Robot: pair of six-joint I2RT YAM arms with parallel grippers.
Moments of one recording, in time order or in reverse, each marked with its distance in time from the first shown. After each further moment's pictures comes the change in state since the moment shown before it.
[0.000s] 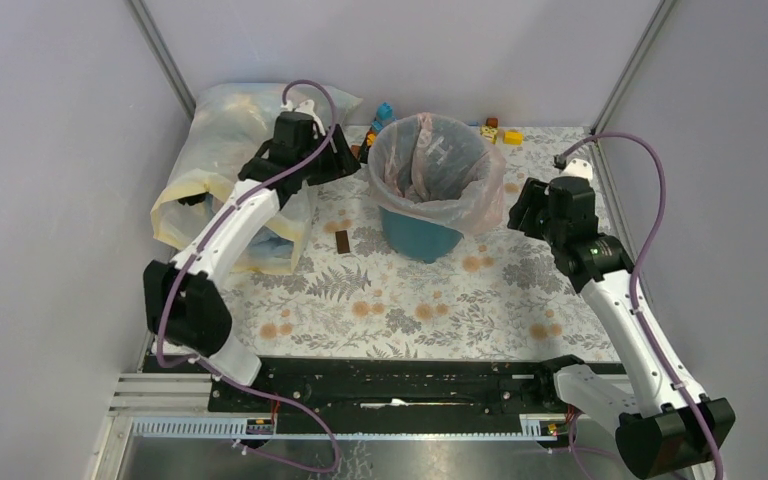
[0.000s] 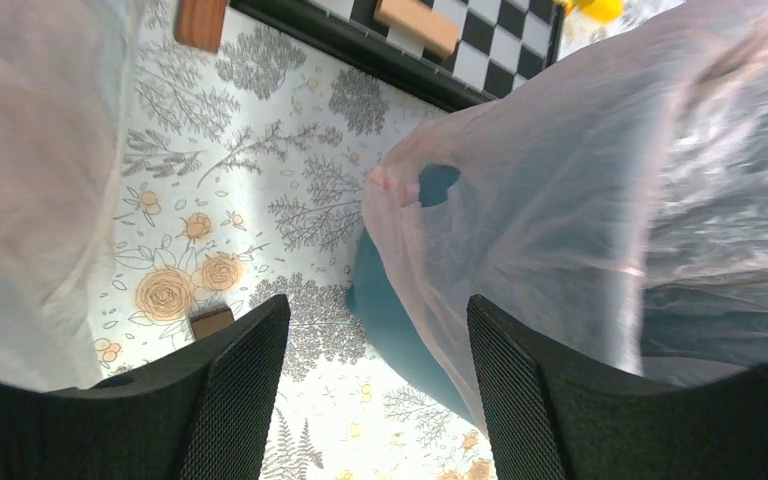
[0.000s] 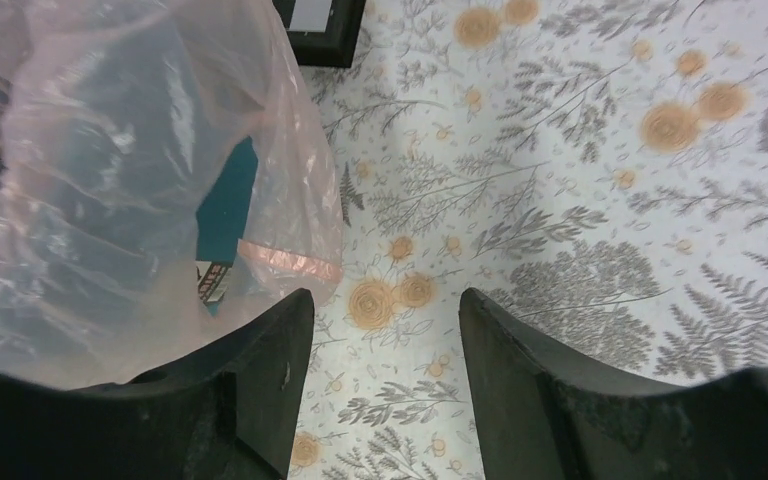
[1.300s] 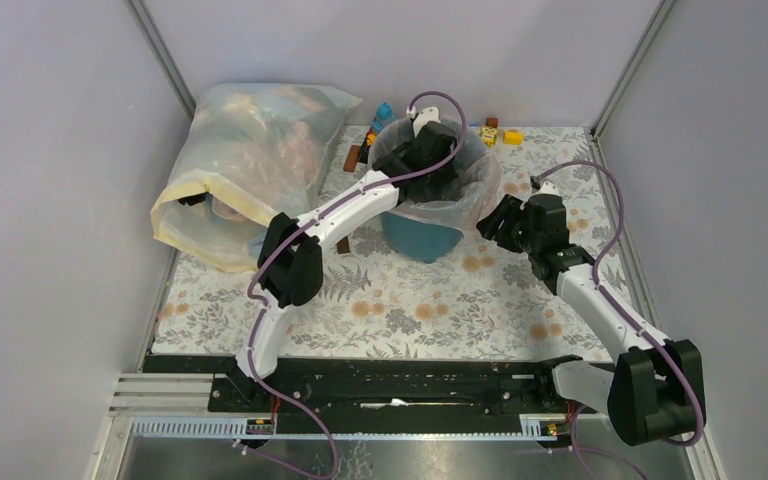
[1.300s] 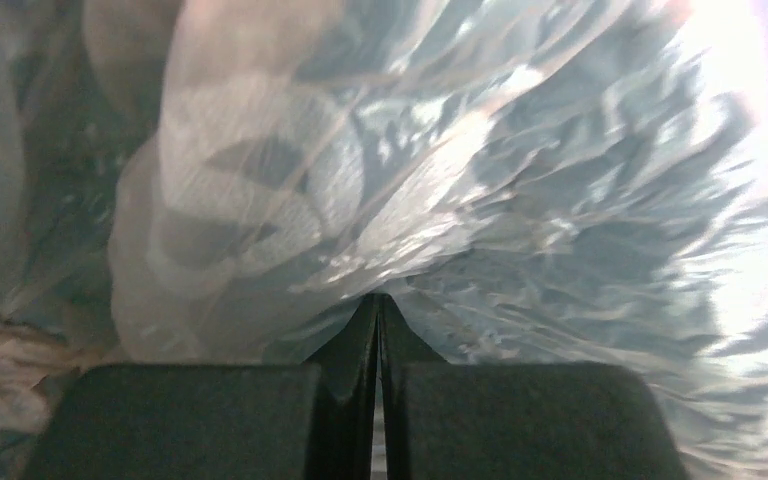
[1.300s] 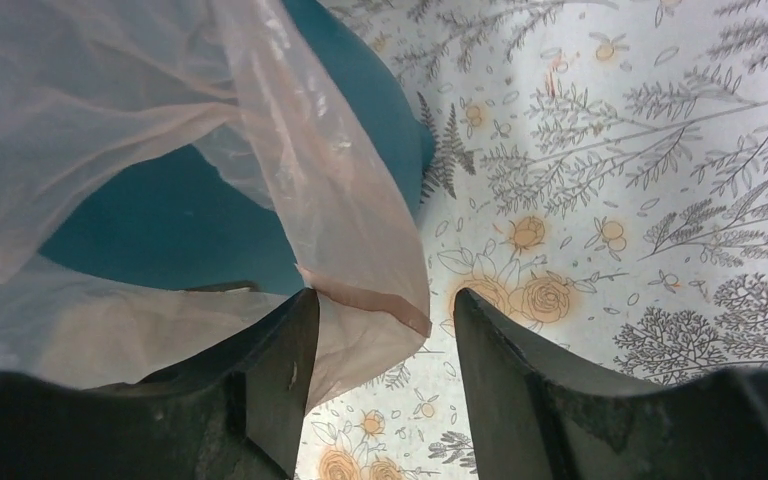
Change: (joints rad) left arm -0.423 0.583 0.624 -0.031 -0.371 -0.174; right arm -0.042 0.132 -0.325 0.460 -0.302 0.219
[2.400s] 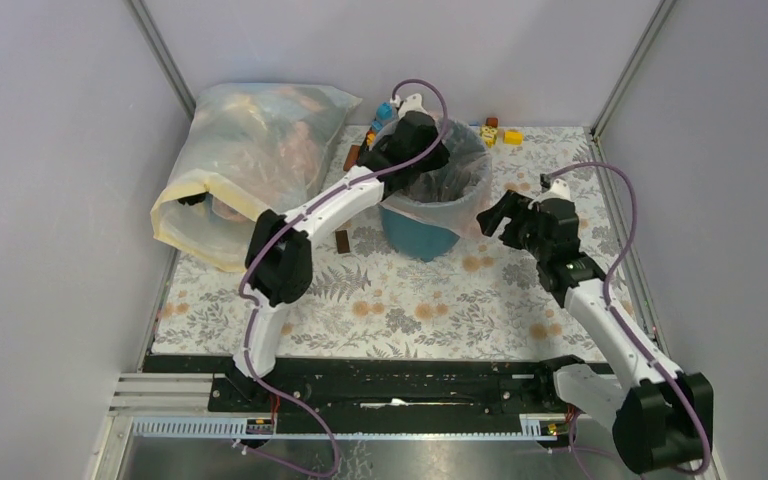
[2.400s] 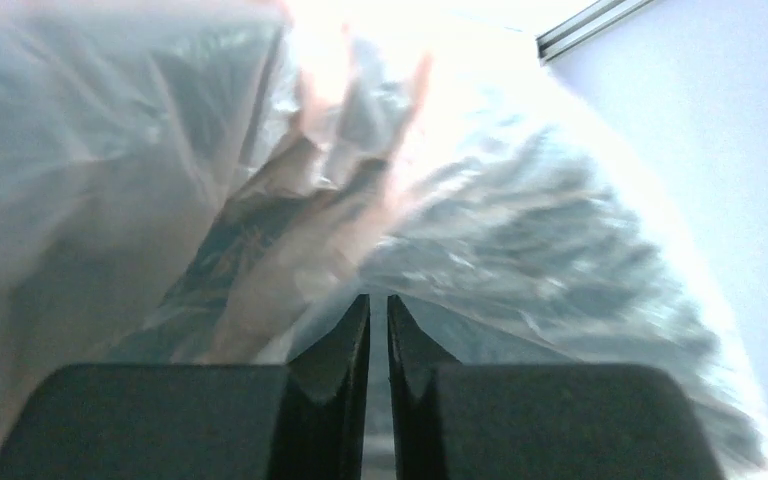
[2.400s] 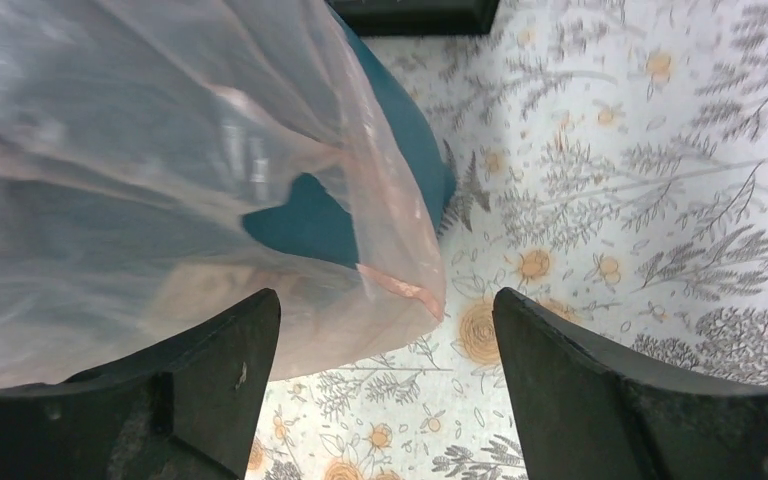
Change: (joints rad) left arm 0.072 -0.007 -0.073 0.226 0.107 -0.035; right arm 0.000 -0.076 -0.038 0.040 0.002 -0.028
